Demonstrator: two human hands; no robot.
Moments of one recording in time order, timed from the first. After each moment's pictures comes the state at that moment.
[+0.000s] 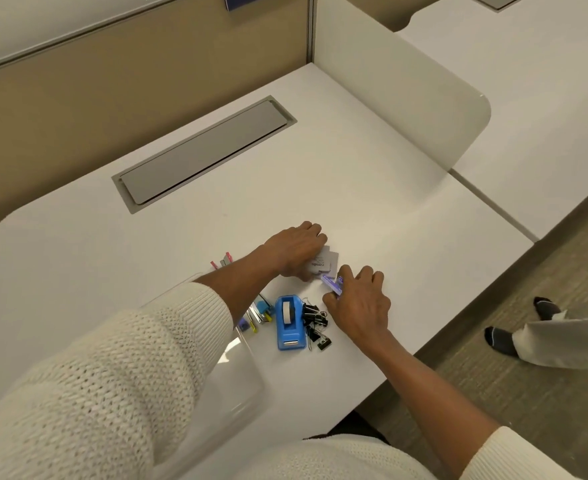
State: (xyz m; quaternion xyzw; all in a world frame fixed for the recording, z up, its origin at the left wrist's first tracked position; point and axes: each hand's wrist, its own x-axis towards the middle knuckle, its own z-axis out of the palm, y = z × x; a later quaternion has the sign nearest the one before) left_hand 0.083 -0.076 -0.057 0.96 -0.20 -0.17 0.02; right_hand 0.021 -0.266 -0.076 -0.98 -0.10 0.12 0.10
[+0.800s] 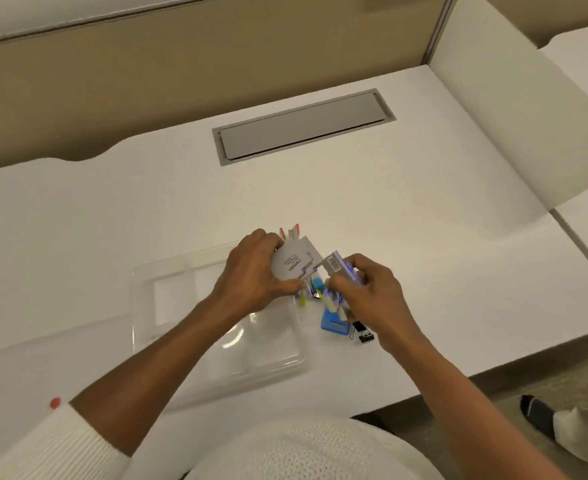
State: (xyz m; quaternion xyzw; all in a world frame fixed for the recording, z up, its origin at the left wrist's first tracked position) left_hand -0.124 -0.023 0.025 0.92 0.28 -0.02 0.27; right_hand -0.019 -0.213 0.026 -0.80 -0.13 0.35 0.47
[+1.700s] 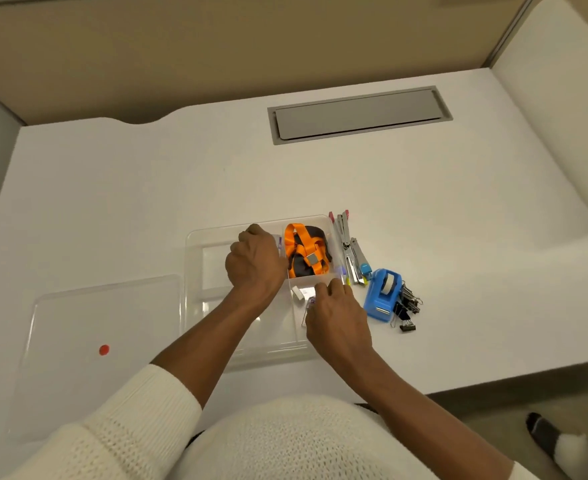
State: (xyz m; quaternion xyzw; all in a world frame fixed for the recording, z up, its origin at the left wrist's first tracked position) left_hand -0.179 0.010 -0.023 0.84 0.53 -0.07 0.07; right_hand -0.148 -0.149 -0.030 -0.89 -0.43 0.13 0.08
